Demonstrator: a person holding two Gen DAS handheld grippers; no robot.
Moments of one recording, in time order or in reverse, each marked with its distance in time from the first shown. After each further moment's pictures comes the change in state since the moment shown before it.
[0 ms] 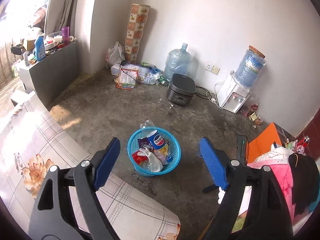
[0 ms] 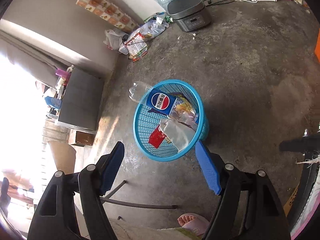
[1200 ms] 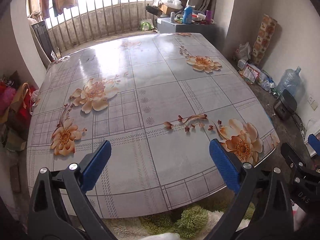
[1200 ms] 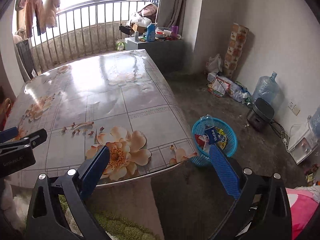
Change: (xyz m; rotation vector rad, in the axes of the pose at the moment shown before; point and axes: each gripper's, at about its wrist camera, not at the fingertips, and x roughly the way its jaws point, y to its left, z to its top) left arm -0.196 0.060 -0.245 -0.511 0.045 0.765; right arm -0.171 0.213 -0.269 -1.082 -0.104 -0.069
